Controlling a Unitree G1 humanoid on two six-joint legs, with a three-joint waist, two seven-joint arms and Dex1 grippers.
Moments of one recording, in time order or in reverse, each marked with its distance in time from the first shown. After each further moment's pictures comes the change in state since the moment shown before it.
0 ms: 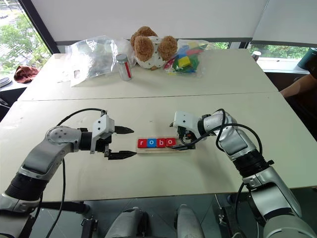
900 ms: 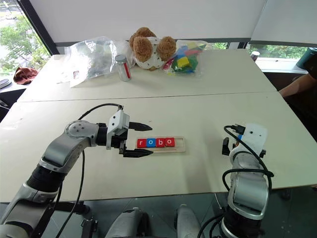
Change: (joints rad) left arm -0.117 -0.138 -0.079 0.028 -0.041 -0.004 -0.030; right arm 0.461 0.609 -0.673 -0.716 -0.213 1.034 -1.199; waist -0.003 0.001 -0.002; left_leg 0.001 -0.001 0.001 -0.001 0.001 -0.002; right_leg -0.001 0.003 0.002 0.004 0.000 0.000
